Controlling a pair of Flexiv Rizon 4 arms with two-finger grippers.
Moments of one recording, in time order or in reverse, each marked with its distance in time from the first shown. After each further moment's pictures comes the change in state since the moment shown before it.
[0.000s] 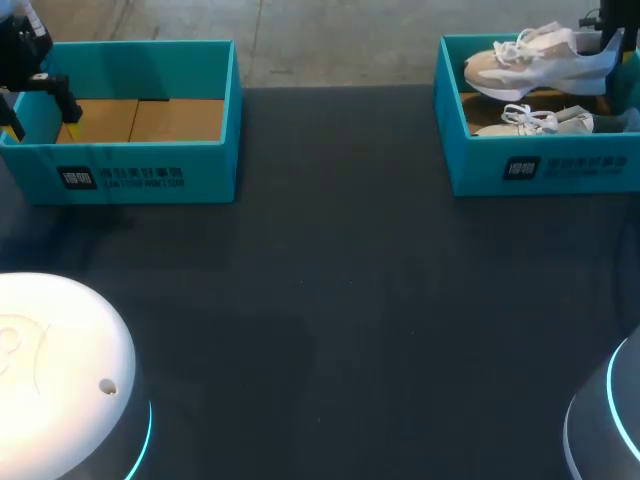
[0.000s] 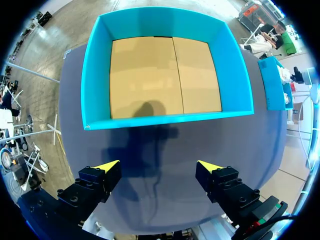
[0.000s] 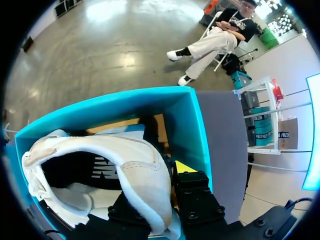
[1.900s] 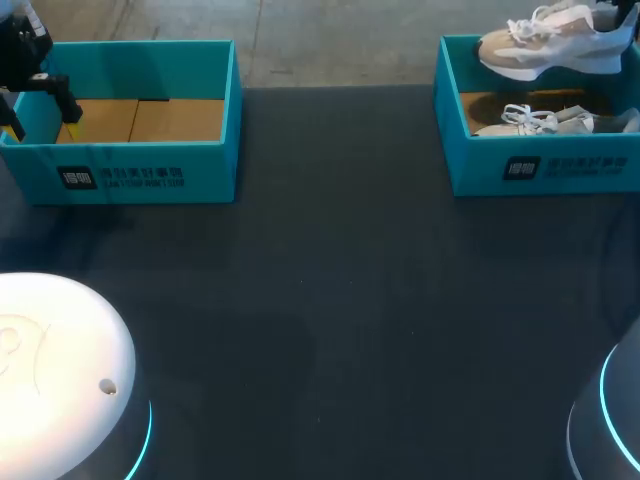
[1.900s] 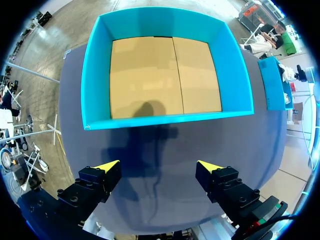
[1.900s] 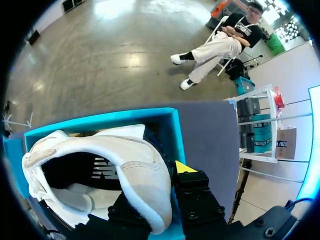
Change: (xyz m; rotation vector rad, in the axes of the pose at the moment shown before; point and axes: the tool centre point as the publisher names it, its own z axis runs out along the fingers) left arm 0.000 0.000 0.000 0.000 0.000 0.000; right arm -0.023 0.021 -0.032 0.001 0.024 -0.060
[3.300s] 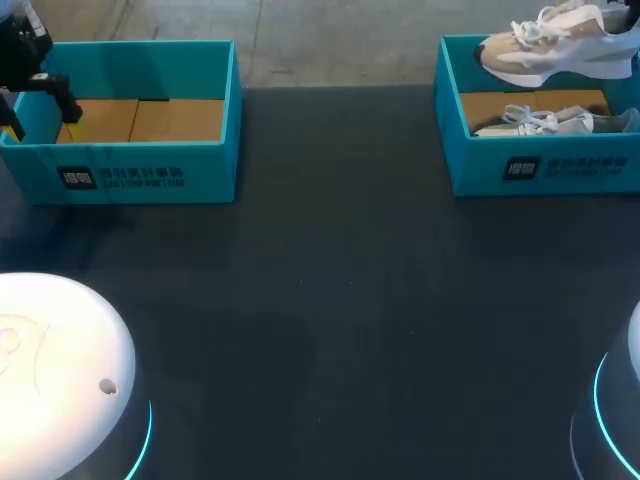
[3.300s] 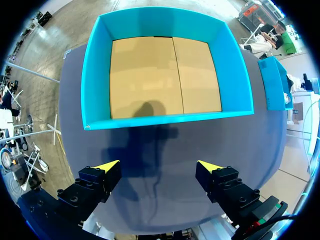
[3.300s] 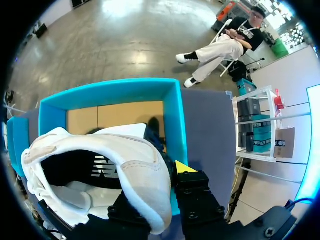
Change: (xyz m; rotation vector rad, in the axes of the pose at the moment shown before) left arm 0.000 0.000 0.000 0.000 0.000 0.000; right arm 0.000 -0.065 -0.050 -0.011 0.024 -0.055
